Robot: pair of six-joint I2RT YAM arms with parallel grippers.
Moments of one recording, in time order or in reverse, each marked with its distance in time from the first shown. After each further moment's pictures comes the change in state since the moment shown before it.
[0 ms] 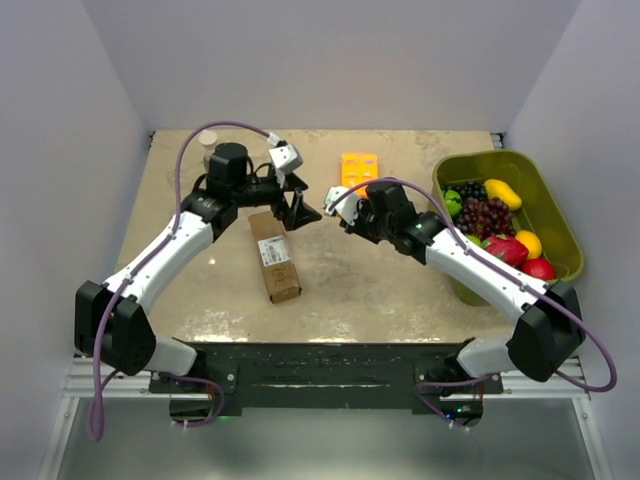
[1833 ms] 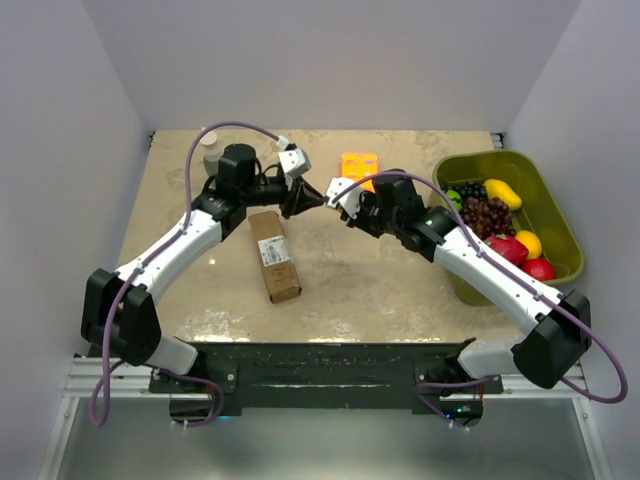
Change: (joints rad) left arm -0.036 0.059 -0.014 0.128 0.026 0.042; right arm -0.001 -0.043 0.082 -0.062 -0.054 0.003
